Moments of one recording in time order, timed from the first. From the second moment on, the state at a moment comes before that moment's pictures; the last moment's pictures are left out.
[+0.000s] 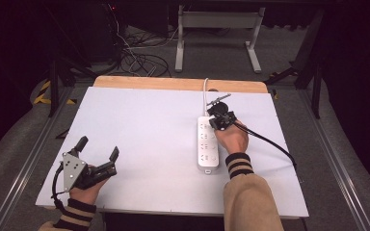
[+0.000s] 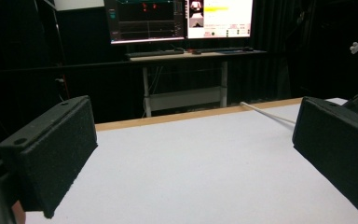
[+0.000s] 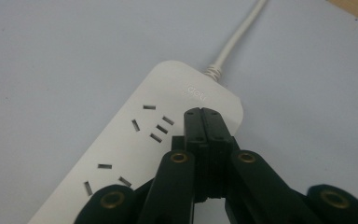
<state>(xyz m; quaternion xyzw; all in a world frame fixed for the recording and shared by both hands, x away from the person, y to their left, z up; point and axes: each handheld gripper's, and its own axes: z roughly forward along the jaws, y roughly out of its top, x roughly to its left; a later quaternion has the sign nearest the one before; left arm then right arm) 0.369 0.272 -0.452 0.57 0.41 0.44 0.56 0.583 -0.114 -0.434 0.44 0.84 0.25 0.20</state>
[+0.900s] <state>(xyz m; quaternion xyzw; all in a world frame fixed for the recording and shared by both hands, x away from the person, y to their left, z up) 0.367 0.272 -0.452 0.57 0.41 0.44 0.55 0.576 -0.116 -0.447 0.45 0.82 0.28 0.21</state>
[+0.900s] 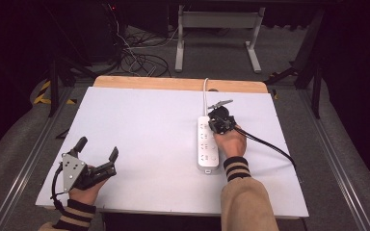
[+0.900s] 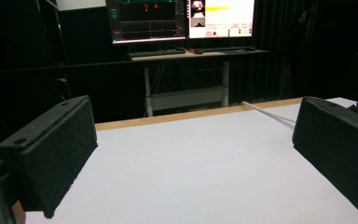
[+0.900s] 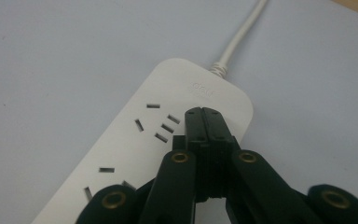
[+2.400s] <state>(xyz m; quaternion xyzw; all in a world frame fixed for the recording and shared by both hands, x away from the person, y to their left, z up) 0.366 0.273 -0.453 0.57 0.41 0.45 0.55 0.572 -0.116 -0.453 0.47 0.80 0.31 0.21</state>
